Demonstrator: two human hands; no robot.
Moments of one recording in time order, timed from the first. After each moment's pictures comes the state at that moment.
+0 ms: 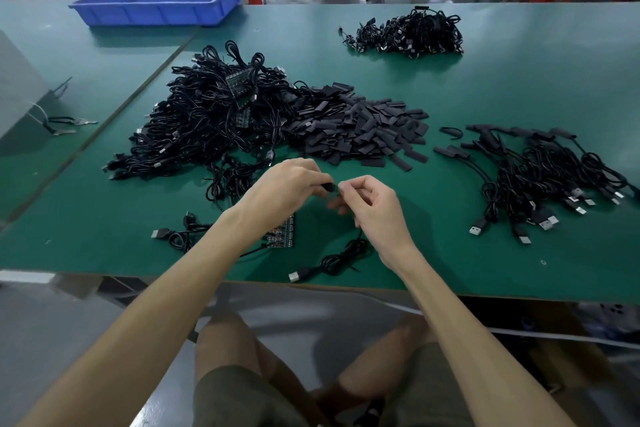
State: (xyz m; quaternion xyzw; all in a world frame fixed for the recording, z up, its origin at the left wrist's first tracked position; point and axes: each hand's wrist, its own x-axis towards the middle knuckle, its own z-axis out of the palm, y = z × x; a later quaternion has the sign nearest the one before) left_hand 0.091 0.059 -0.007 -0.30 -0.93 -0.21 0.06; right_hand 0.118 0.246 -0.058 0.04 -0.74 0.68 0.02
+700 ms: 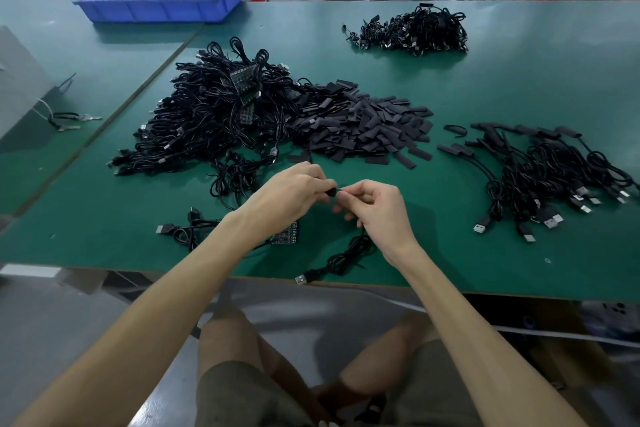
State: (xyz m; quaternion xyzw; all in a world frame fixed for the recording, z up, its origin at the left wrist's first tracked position) left_hand 0.097 0.054 -0.017 -0.33 -0.93 -0.17 0.05; right_hand 0.116 0.247 -0.063 0.04 -0.78 0.63 0.01
